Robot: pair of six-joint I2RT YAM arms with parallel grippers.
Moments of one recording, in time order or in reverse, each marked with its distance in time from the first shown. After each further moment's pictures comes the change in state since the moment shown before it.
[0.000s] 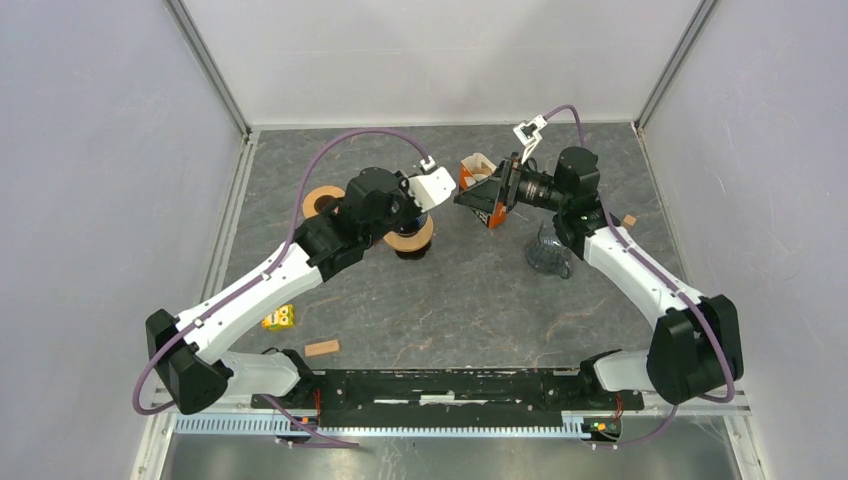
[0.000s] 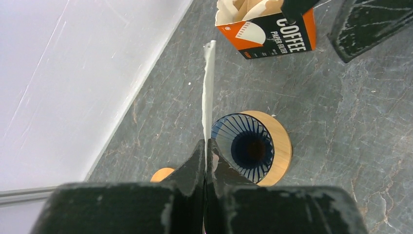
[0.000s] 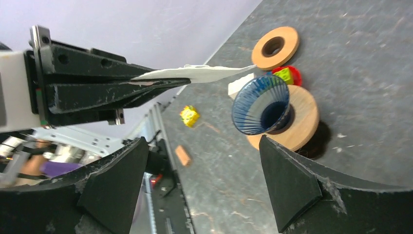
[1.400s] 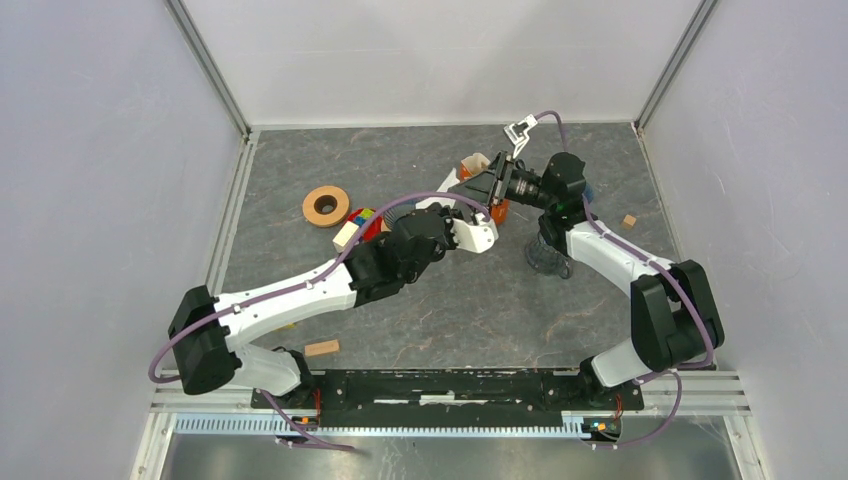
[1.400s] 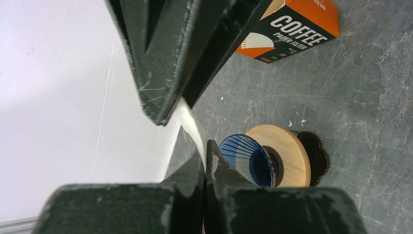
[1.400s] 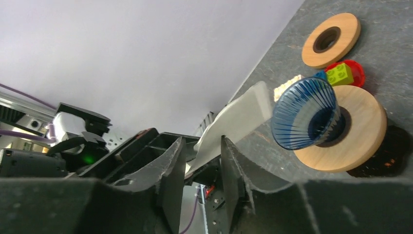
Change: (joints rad) left arm -0.242 0.101 -0.146 0.291 -0.308 0.309; right arm 0.017 0.179 -0.065 0.450 -0.059 0.486
